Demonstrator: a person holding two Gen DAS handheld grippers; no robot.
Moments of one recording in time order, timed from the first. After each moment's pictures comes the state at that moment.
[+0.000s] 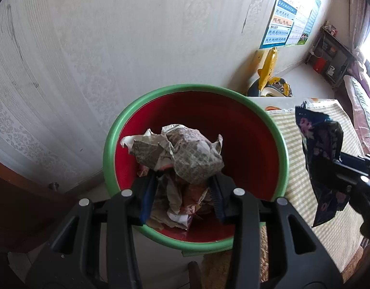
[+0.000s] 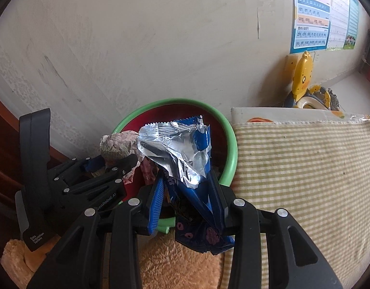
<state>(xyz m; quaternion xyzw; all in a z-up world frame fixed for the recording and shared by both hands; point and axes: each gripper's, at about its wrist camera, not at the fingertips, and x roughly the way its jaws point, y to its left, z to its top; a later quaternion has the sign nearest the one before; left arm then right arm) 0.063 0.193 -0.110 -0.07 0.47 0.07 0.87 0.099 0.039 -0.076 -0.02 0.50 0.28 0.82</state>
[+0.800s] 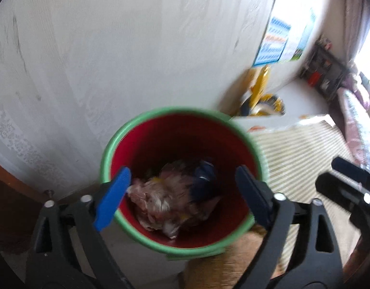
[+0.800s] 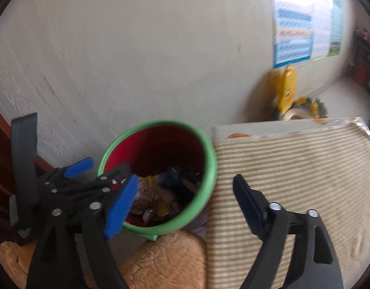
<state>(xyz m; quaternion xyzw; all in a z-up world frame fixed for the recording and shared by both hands) 0.056 0.175 -0.070 -0.09 0.42 0.06 0.90 0.074 -0.021 -0.038 0.01 0.42 0.24 0.87</state>
